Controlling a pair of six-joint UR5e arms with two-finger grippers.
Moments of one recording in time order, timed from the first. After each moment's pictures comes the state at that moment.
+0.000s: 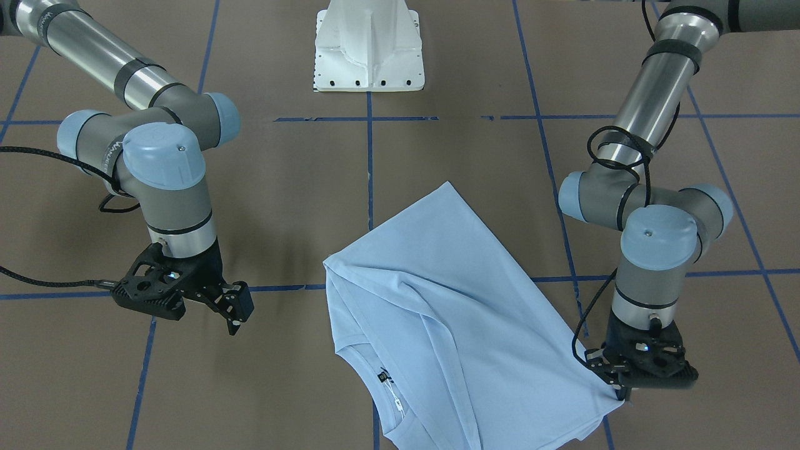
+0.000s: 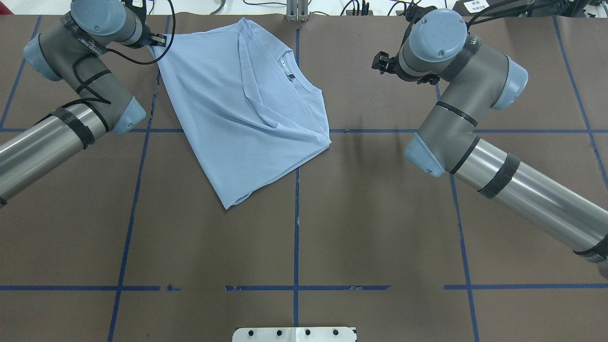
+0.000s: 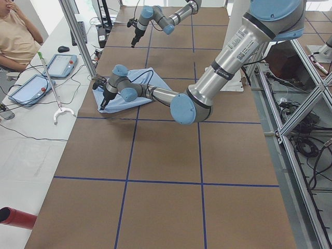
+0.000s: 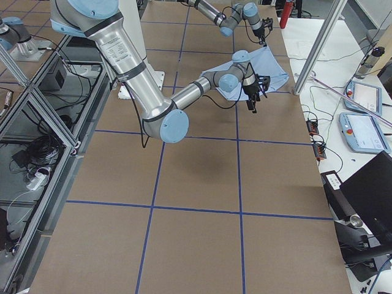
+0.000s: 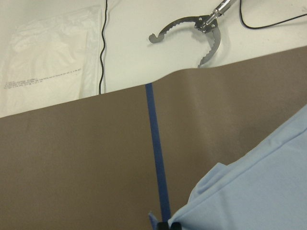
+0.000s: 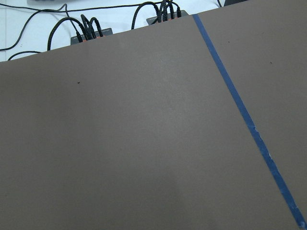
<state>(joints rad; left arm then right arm) -0.97 -2.31 -0.96 -2.27 -1.66 -0.70 0.81 -0.92 1.44 -1.32 1.67 1.29</state>
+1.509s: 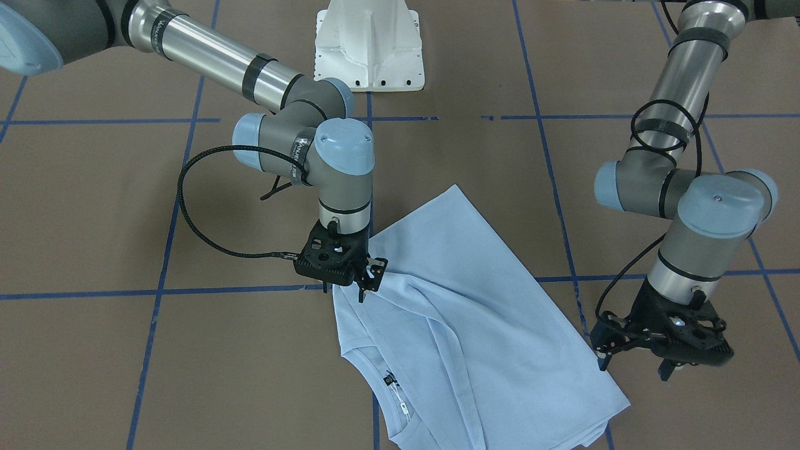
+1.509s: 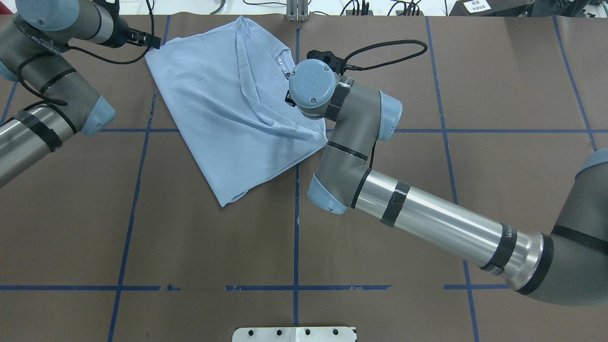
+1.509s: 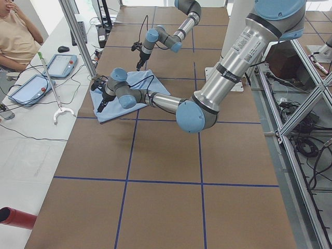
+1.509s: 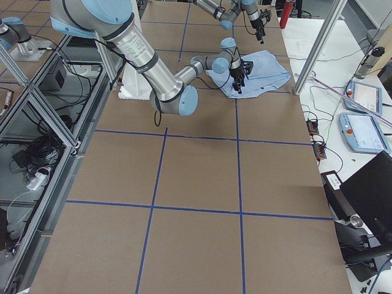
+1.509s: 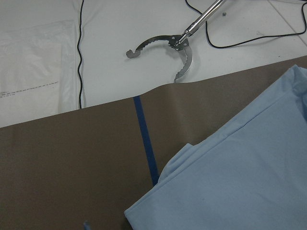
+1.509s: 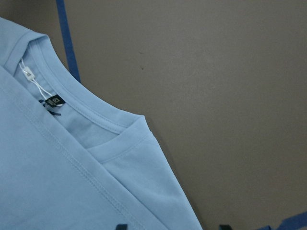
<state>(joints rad) -1.01 -2.20 -1.11 -2.36 -1.83 -0.69 0.59 -0.64 1.17 -1.33 1.58 1.47</state>
